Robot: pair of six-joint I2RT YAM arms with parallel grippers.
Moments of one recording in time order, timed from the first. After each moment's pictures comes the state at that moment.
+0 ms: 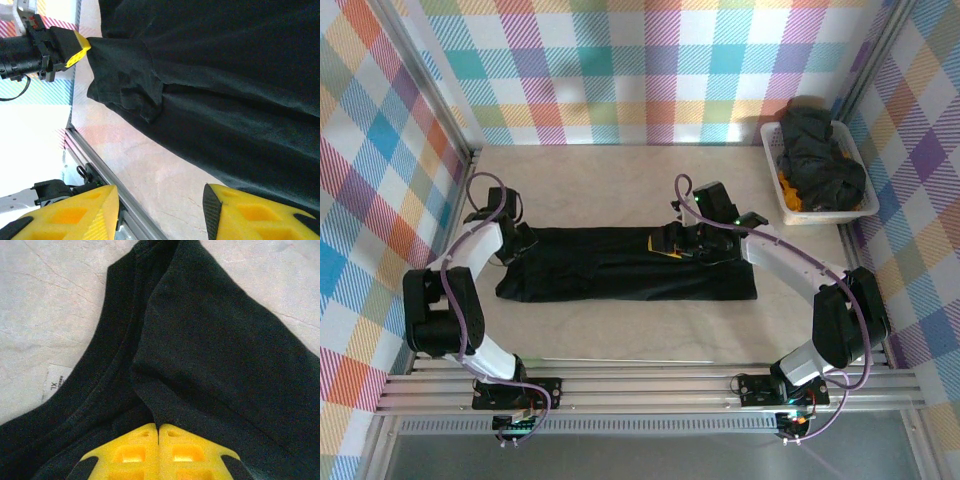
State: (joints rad) left arm 0.06 1.58 1.06 -0.68 -0.05 -0.58; right arm 0.54 1.52 1.11 -0.45 -0.63 0.60
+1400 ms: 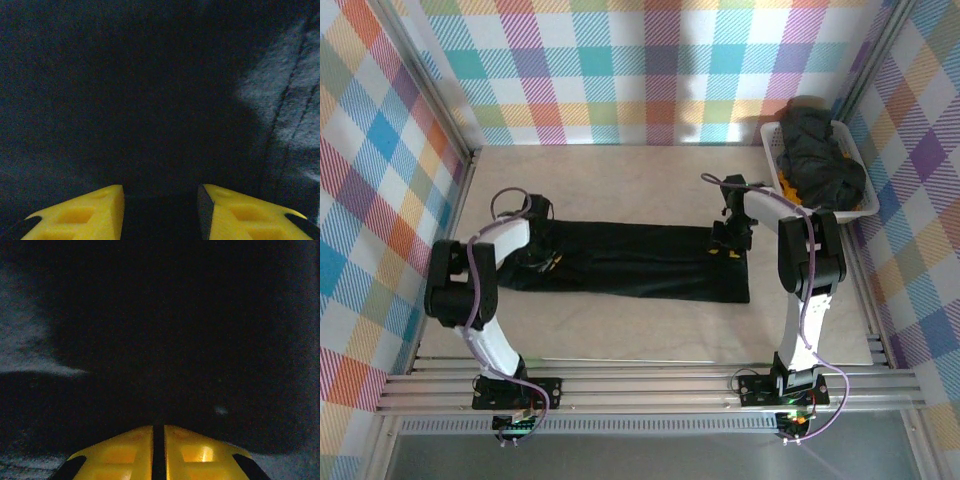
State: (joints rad) left arm -0.09 1.80 1.11 -0.66 0.06 -1.02; right arm 0.24 2.00 1.40 -0.95 -0.15 0.41
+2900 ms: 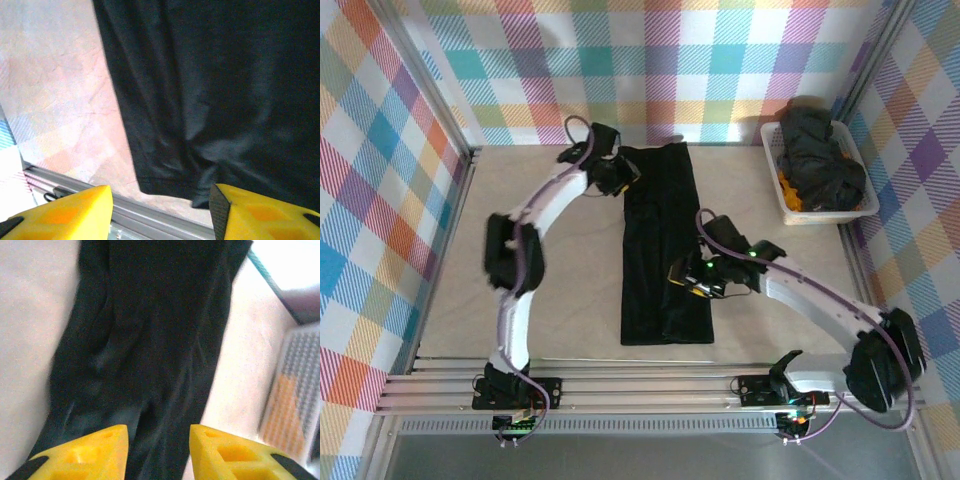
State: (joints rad) left arm -0.41 2.04 1.86 -0.70 0.21 -0.94; right arm 0.63 1.23 0.90 -0.71 -0.31 0.95
